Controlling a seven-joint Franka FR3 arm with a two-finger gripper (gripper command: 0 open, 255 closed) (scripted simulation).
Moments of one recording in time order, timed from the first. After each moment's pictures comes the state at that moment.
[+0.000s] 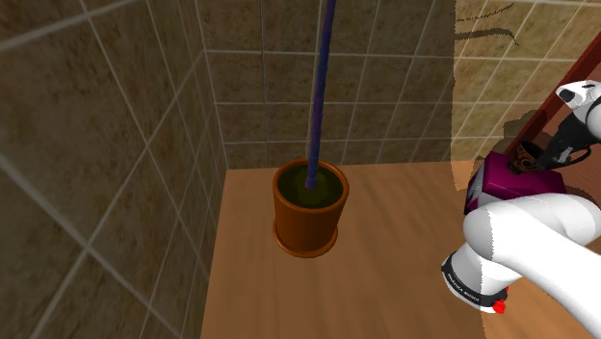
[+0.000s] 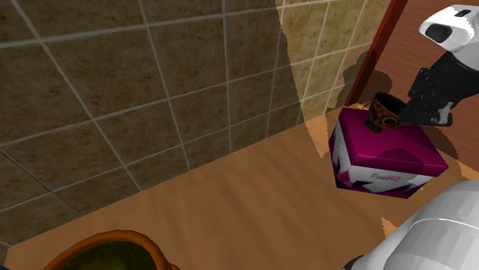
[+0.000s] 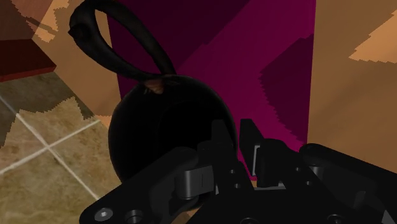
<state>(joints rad) -0.52 -1.58 -0.62 -2.85 -0.87 1.58 -0.90</state>
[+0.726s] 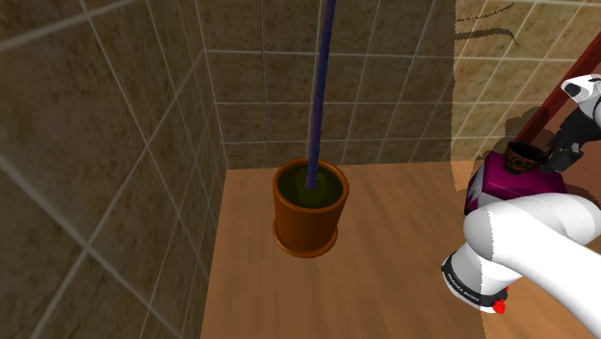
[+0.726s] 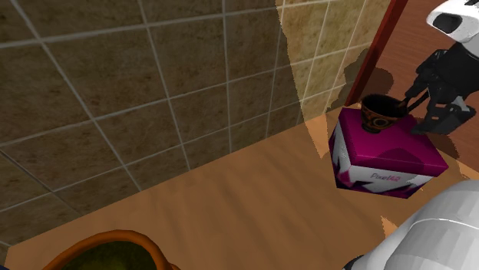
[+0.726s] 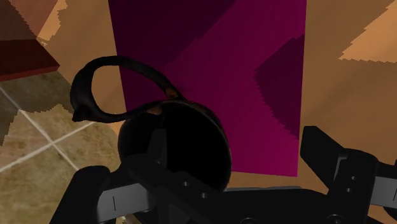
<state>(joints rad) -0.51 -1.57 -0.58 -2.82 -0.83 1.55 -0.90</state>
